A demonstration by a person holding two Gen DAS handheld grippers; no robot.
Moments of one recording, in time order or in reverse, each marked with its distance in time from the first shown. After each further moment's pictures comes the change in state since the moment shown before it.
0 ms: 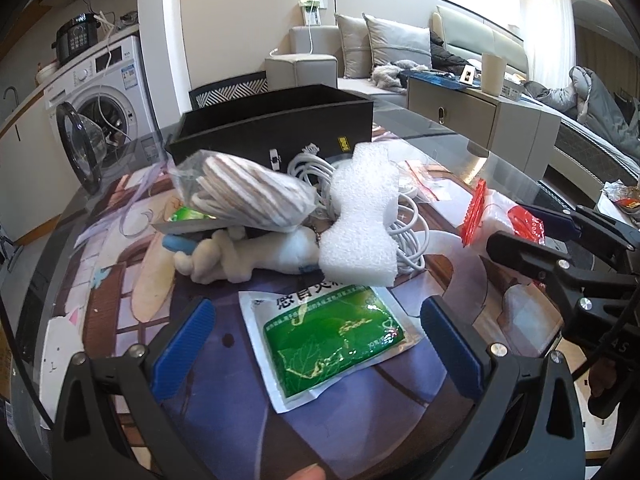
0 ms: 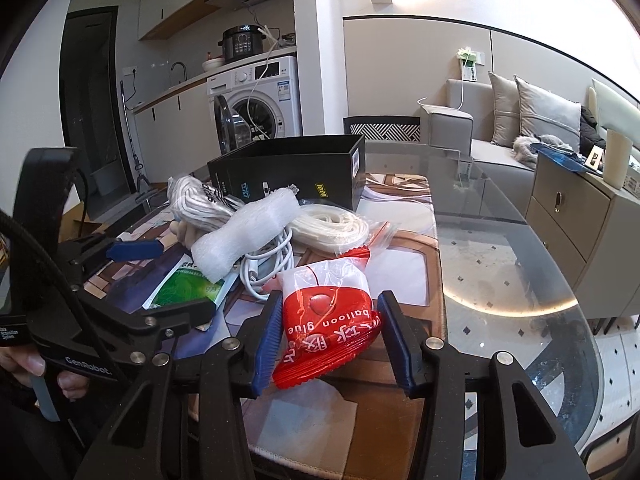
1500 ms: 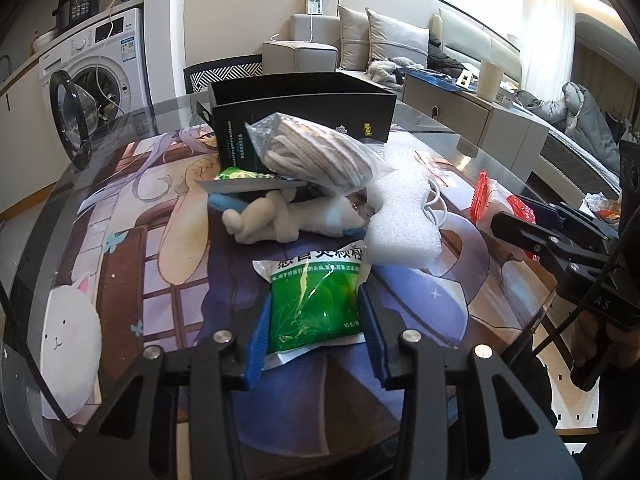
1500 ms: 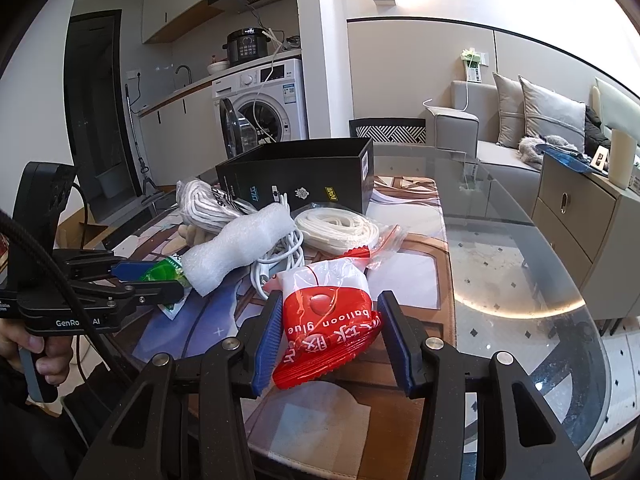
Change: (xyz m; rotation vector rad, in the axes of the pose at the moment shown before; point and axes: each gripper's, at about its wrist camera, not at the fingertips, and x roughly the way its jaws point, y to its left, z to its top) left arm -0.020 0.044 -0.017 -0.064 0.033 -0.097; right arm 0.001 0.005 0.002 0.005 -0.010 0.028
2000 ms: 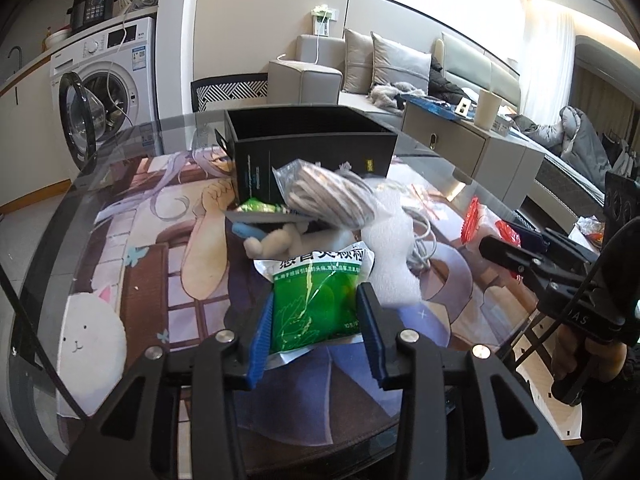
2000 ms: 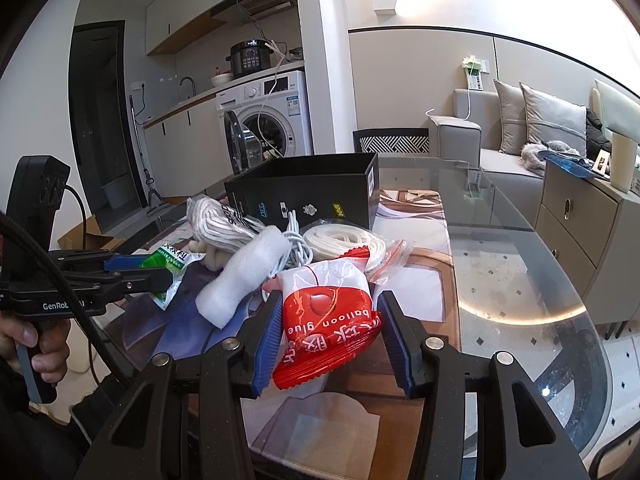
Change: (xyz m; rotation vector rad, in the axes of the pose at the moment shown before) left arm -0.026 0.010 0.007 -0.036 -0.078 -0.015; right arm -0.009 0.002 0.005 0.009 -0.048 0.021
